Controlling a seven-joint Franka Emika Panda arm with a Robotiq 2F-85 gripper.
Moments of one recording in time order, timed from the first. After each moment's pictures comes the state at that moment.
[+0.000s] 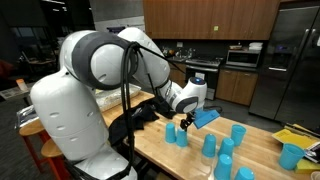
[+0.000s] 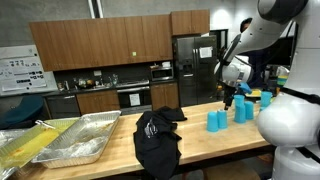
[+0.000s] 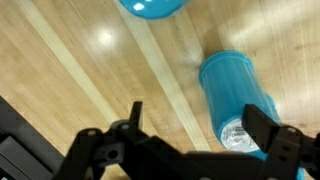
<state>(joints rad) -0.12 -0.10 -0.21 -2.52 0.28 2.63 -1.57</state>
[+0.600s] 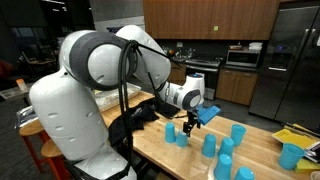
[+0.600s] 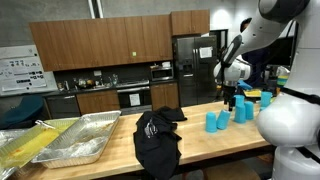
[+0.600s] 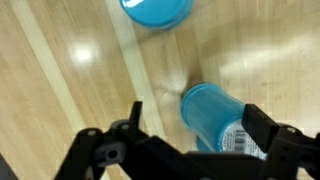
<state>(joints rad) -0.13 -0.11 -0.19 -2.49 0.00 2.50 -1.52</state>
